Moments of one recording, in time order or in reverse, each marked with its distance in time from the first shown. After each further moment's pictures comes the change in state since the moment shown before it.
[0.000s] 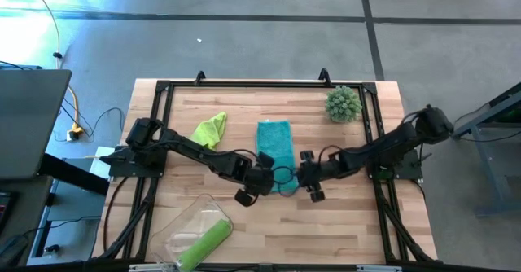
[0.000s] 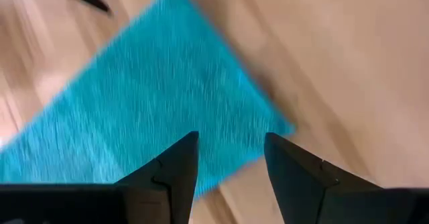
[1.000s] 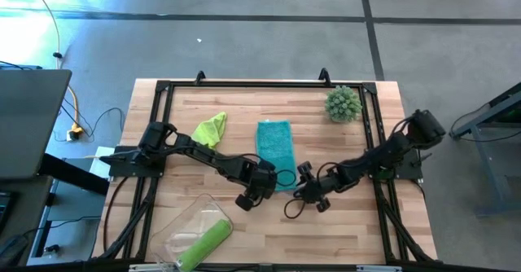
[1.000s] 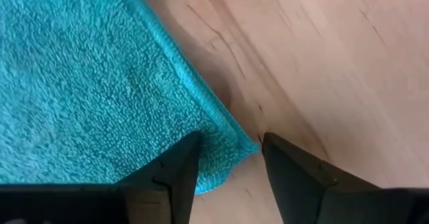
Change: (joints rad) left arm 0.015 0.140 -0.003 0.031 0.149 -0.055; right arm 0.137 0.108 0.002 0.033 0.086 -0.177
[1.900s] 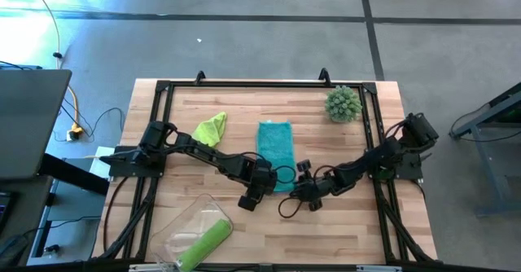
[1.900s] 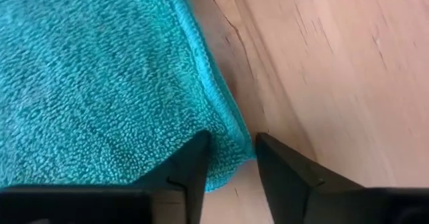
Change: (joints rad) left arm 0.016 0.003 -0.003 -0.004 0.042 -0.192; right arm 0.002 0.110 0.003 0.085 0.139 0.121
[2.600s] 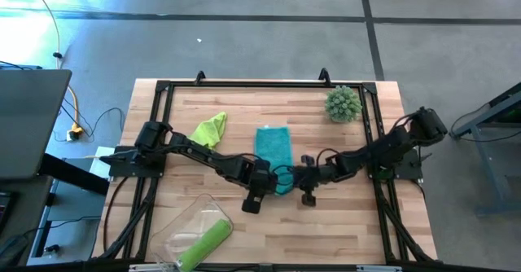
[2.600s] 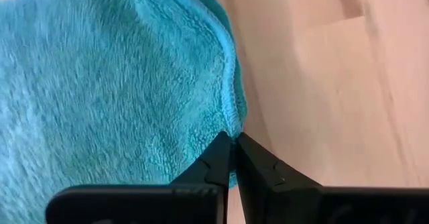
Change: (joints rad) left arm -0.029 -0.056 0.050 -0.039 -0.052 -0.173; right arm -0.119 -0.146 -0.005 0.018 -0.256 0.454
